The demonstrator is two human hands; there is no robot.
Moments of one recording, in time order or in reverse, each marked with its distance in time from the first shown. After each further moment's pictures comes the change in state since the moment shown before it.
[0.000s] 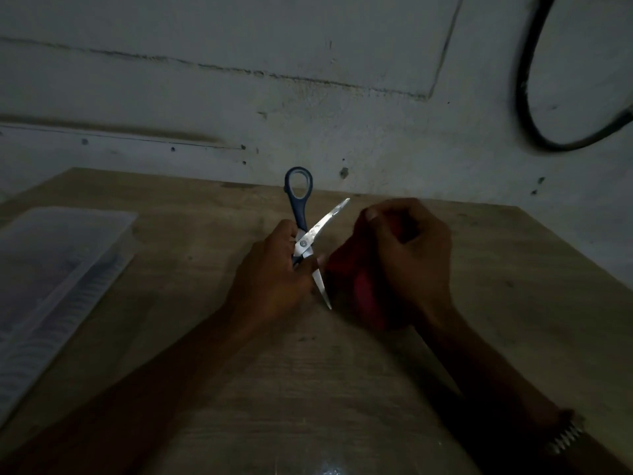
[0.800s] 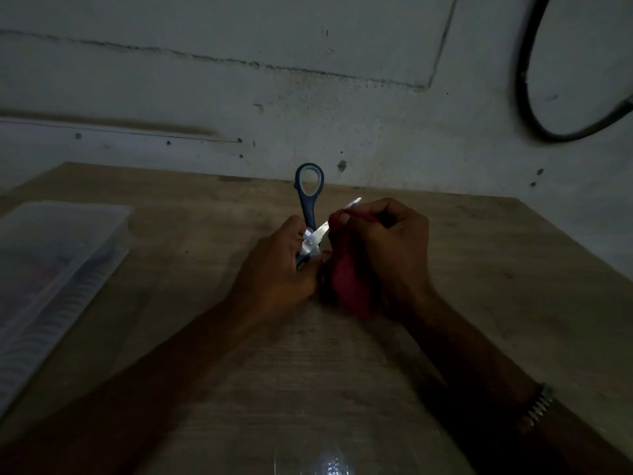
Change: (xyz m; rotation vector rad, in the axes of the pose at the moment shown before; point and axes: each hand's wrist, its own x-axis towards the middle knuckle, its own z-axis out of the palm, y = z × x) left_hand -0.009 0.006 -0.004 -0.091 -0.102 0.068; right_hand -0.001 0.001 0.021 0.211 -0.064 0.189
